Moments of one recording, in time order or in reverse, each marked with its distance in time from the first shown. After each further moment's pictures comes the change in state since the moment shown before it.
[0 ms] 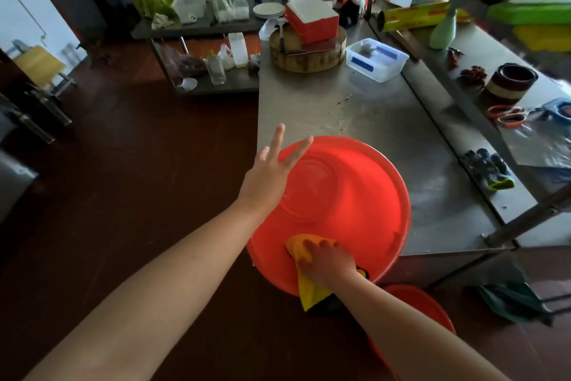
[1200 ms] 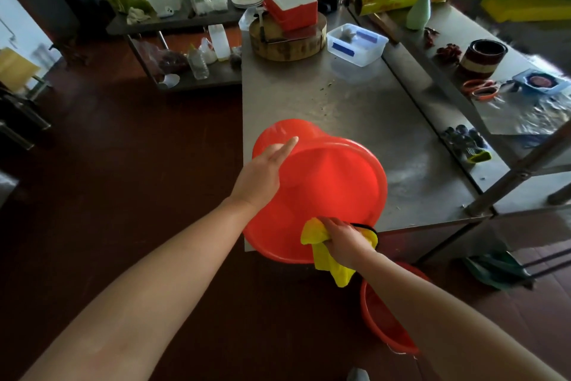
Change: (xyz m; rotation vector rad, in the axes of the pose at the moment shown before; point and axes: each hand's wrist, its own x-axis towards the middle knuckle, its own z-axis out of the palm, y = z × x) left_hand -0.021 0.006 0.027 -0.212 0.059 0.102; right_hand -0.020 0.066 0.007 0.236 0.156 -0.101
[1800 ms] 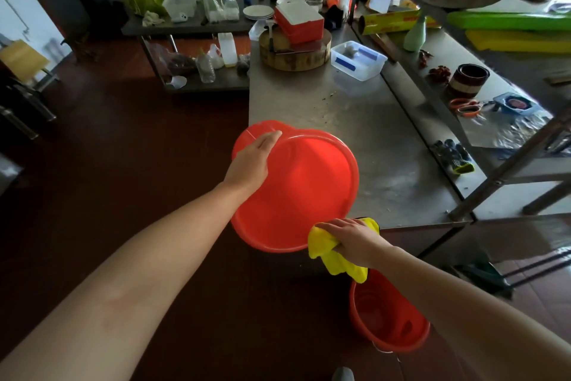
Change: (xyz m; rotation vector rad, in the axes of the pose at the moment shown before) left_hand -0.021 -0.004 -0.044 -0.026 0.037 -0.108; right_hand -0.071 -0.006 -0.047 -0.259 -0.031 -0.296
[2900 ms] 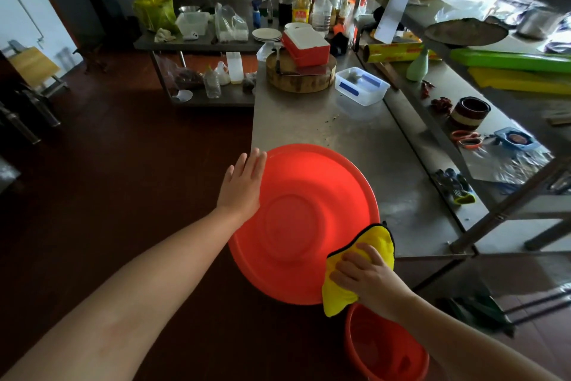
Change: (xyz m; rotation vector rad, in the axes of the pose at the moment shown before) left_hand -0.004 -0.037 0.022 0.310 -0.094 -0.147; right_hand -0.036 0.019 -0.002 -0.644 0.084 -0.339
